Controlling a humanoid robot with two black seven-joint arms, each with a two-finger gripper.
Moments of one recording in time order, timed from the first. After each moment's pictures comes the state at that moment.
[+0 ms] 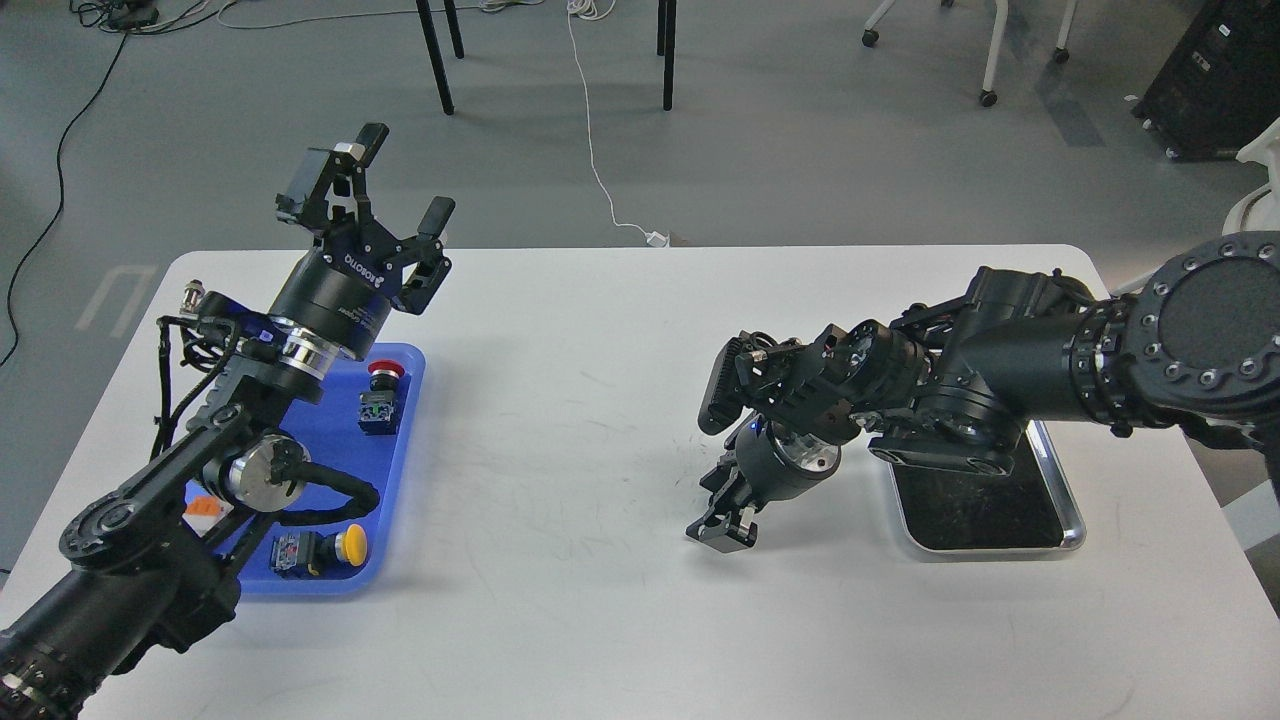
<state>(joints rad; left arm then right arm) -0.42 0.29 -1.02 -1.15 0.58 -0.25 -0.49 1.47 -0.01 -0.86 0.96 -1.35 0.14 0.49</state>
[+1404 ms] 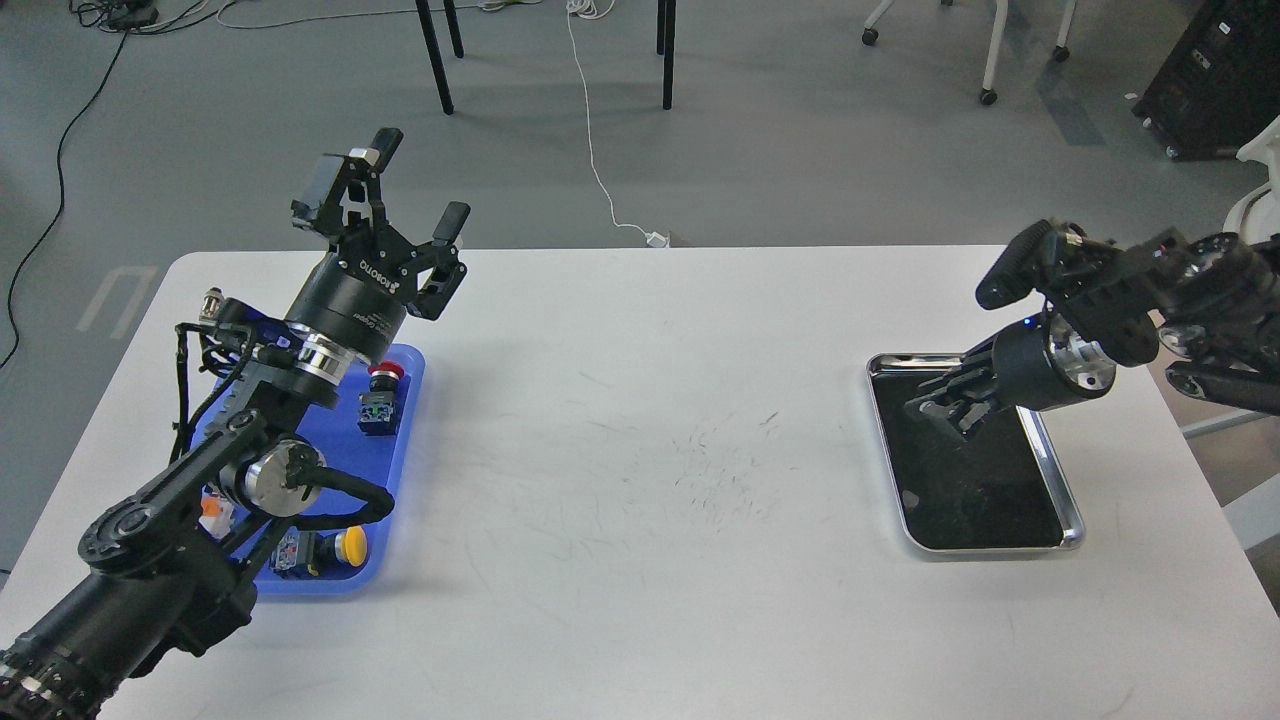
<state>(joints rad) -0.41 0.26 -1.02 -1.15 0.58 -0.25 -0.49 1.55 -0.63 -0.88 1.12 -1.38 0.13 0.49</state>
